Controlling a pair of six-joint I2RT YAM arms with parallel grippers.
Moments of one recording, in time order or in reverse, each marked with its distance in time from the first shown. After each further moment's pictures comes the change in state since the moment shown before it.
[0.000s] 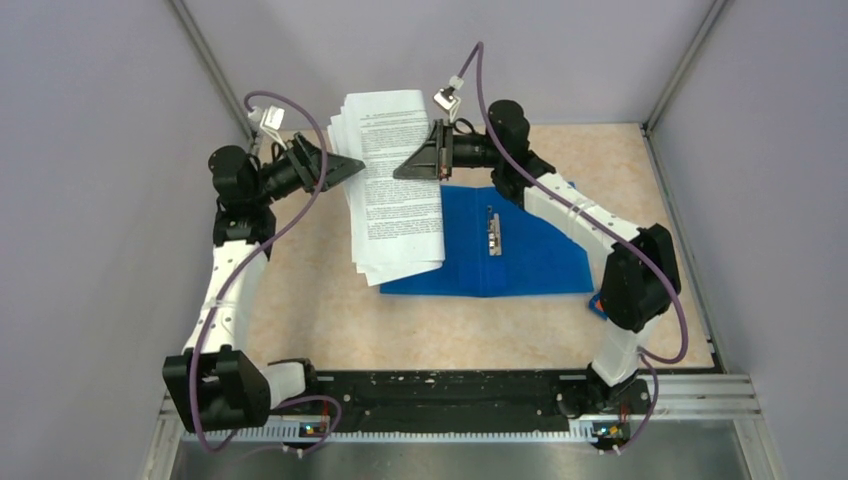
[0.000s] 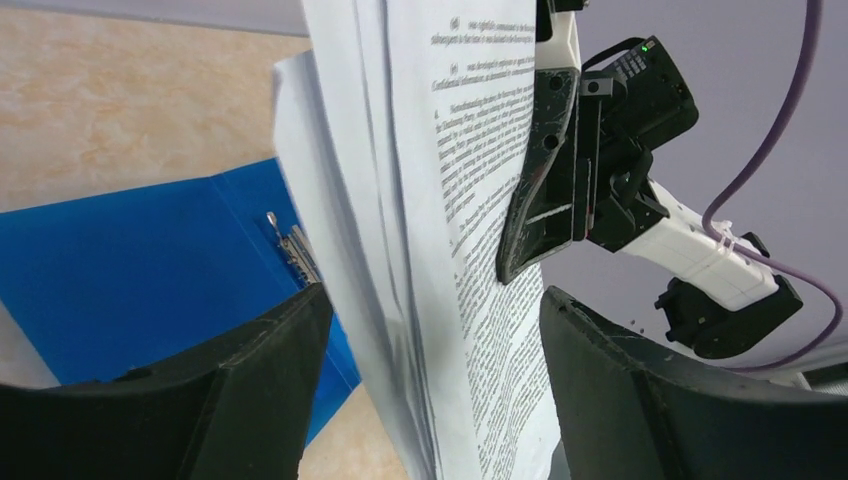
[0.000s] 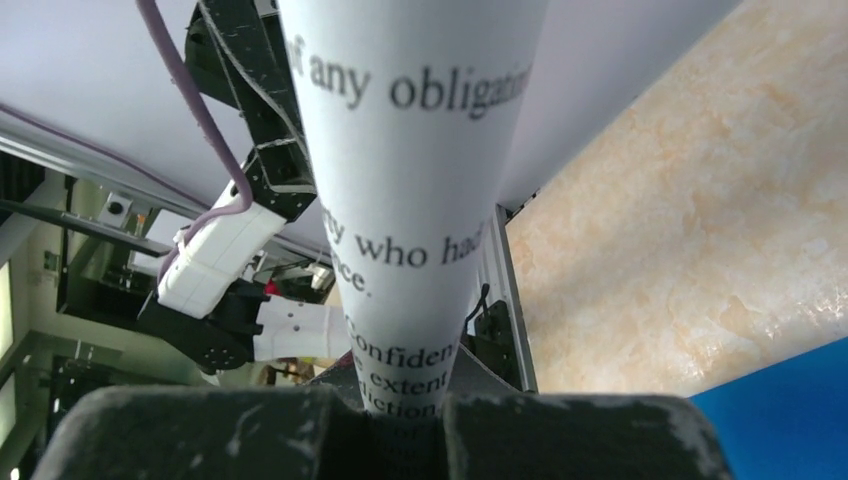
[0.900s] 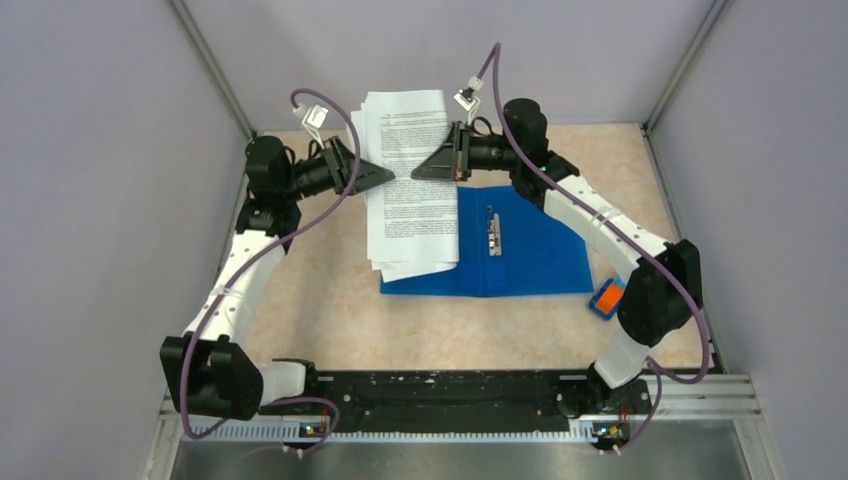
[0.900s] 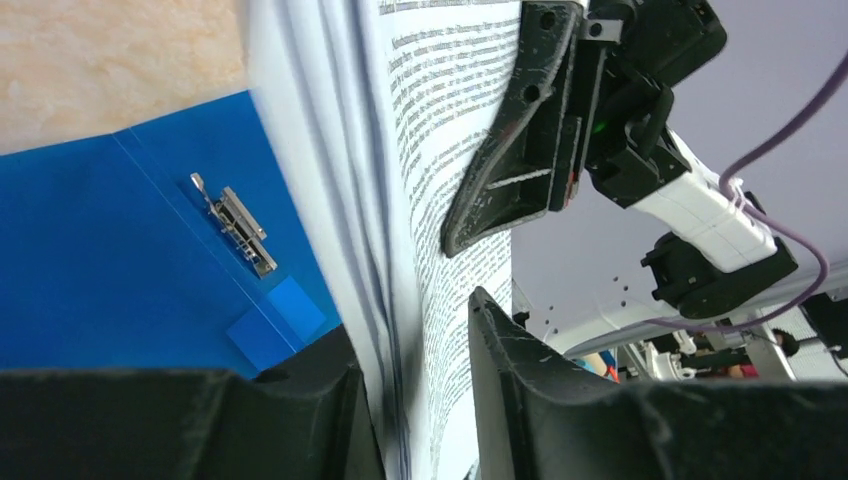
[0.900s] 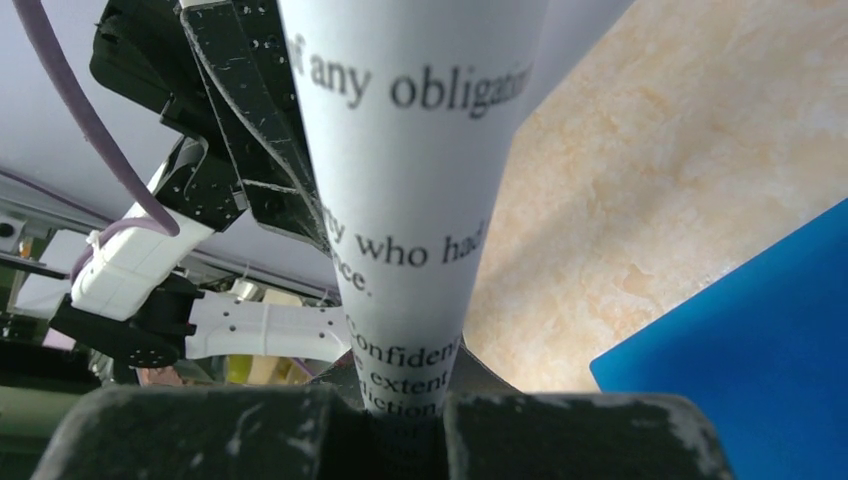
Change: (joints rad) left arm -0.193 0.060 0.043 -0.039 -0.010 0.019; right arm -0.045 -0.124 -0.047 -0.227 0.087 -0.212
